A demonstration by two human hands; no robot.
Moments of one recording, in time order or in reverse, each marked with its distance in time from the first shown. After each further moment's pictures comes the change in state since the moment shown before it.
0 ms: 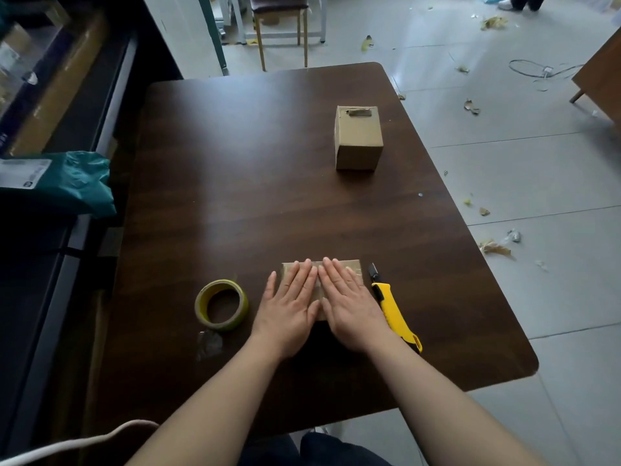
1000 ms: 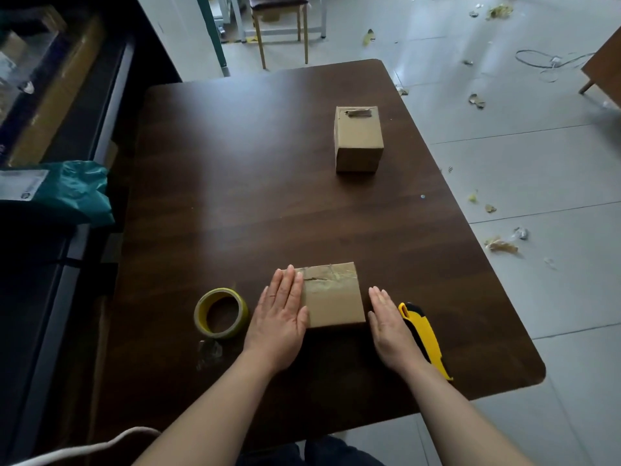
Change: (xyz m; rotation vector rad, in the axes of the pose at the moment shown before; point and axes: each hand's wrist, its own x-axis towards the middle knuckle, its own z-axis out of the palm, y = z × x) left_hand -0.007 -0.003 -0.005 -0.112 -0.070 -0.141; right_hand -0.037 0.057 0.033 0.542 0.025 0.397
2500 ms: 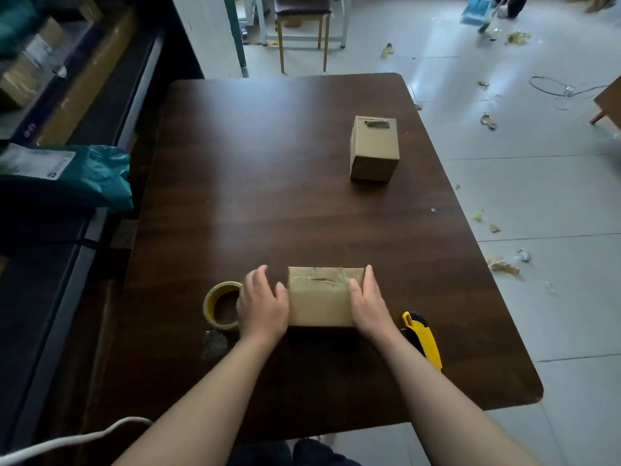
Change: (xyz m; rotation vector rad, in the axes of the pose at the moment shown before) left_hand 0.008 -0.013 -0.019 -0.550 0.356 -0.489; right_hand 0.020 -0.091 -0.012 0.260 -0.004 0.185
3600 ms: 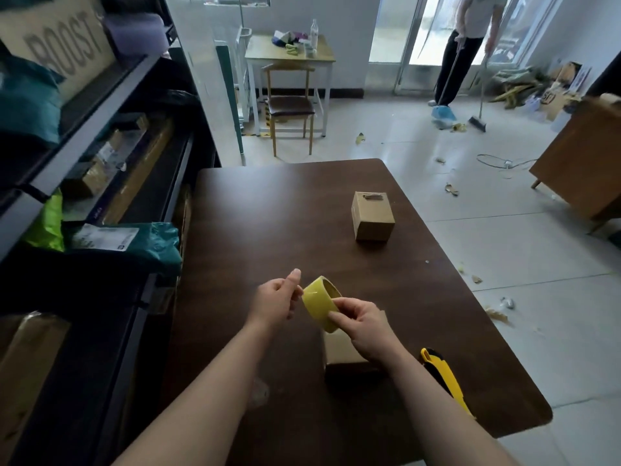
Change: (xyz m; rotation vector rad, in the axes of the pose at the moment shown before) left_hand 0.022 0.029 -0.142 -0.708 -0.269 0.043; right_hand -0.082 -0.117 0.023 0.196 -0.033 -0.313
